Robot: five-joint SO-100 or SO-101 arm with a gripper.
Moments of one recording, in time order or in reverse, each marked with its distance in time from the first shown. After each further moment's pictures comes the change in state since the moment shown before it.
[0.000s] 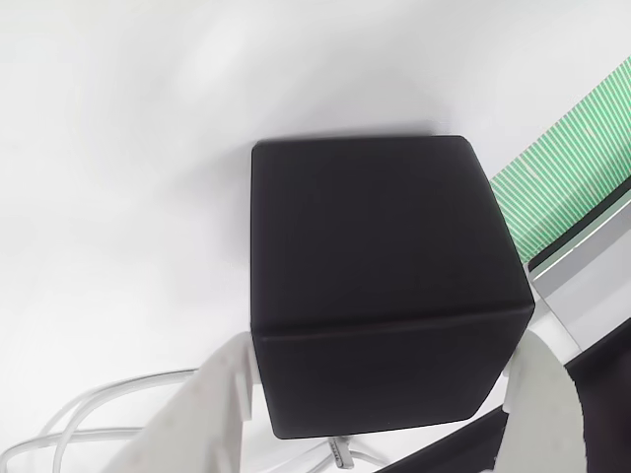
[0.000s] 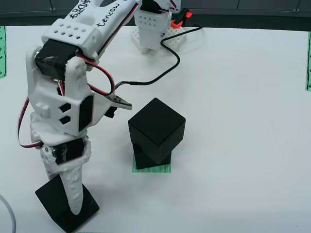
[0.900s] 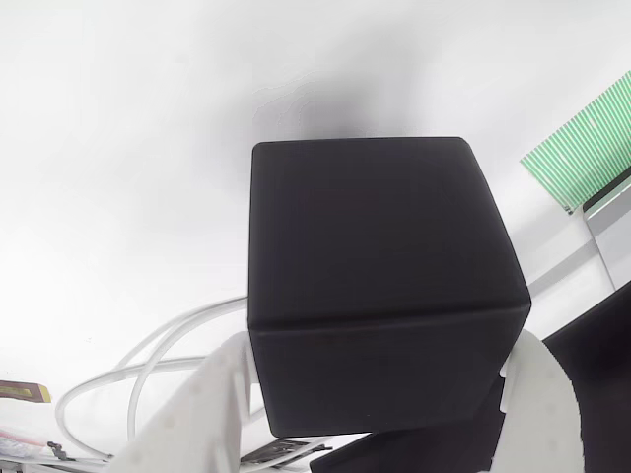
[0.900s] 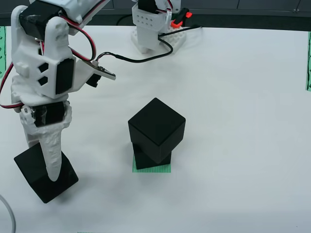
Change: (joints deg) arm 6.2 16.0 14.3 -0.7 -5.7
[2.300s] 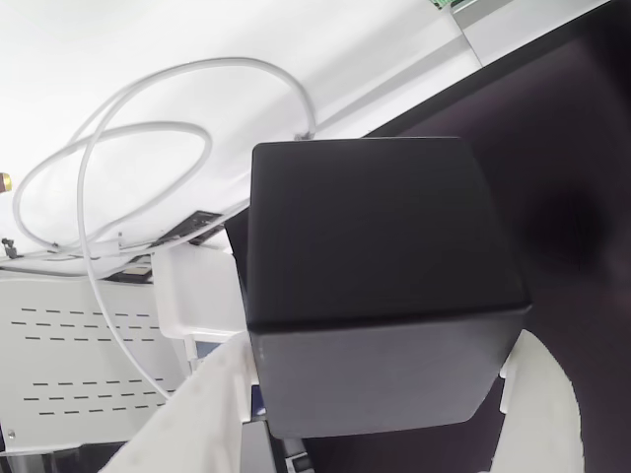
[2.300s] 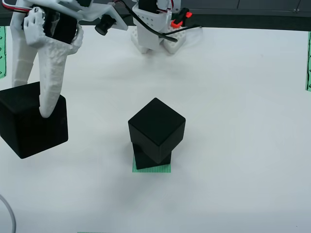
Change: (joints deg) arm -1.9 34.3 20.9 -8.4 -2.1
